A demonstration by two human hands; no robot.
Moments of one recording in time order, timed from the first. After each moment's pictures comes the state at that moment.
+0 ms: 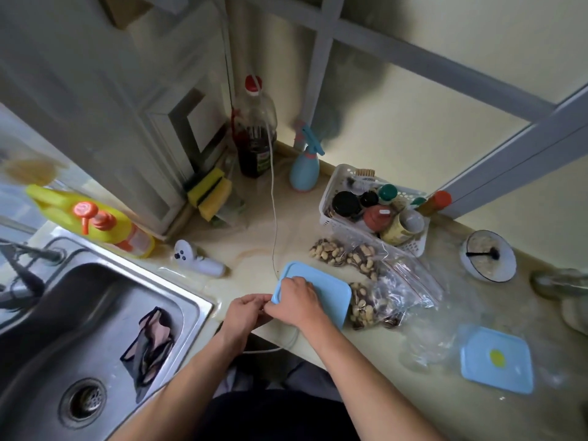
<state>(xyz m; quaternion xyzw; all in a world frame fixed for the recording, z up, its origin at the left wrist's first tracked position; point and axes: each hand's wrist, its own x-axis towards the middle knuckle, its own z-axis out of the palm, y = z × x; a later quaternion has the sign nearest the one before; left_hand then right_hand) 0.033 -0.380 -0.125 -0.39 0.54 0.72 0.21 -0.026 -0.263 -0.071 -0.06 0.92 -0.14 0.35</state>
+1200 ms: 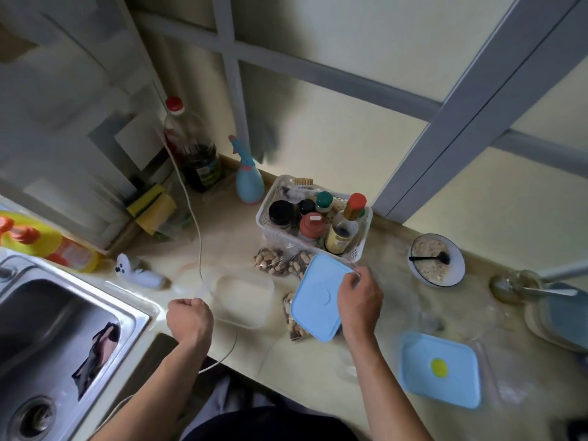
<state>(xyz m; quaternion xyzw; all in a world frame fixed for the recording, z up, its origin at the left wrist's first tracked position) 0.004 -0.299 -0.123 -0.59 0.68 0.42 -0.04 -0.060 -0.022 -0.064 0.26 0.89 -0.37 -0.06</state>
